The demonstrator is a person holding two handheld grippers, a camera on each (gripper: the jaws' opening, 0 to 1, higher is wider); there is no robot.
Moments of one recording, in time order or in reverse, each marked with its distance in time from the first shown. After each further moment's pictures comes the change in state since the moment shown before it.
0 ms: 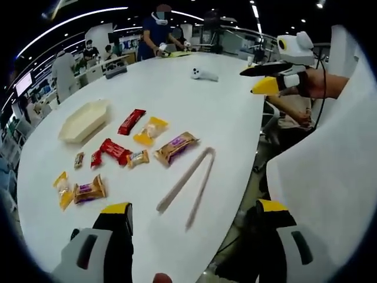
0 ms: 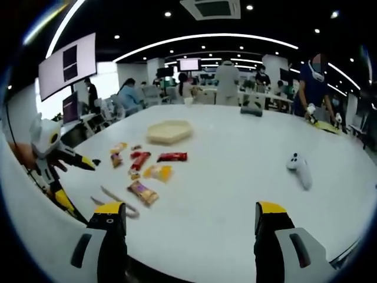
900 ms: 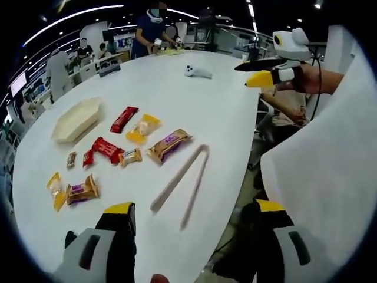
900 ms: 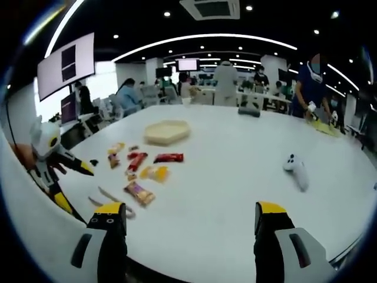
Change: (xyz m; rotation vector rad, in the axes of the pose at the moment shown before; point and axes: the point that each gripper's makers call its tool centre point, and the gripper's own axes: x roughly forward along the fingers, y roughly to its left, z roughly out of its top) left arm 0.006 -0.007 -0.005 0.013 0.020 -0.057; right arm -0.003 -0.008 0.003 0.000 -0.002 -0.017
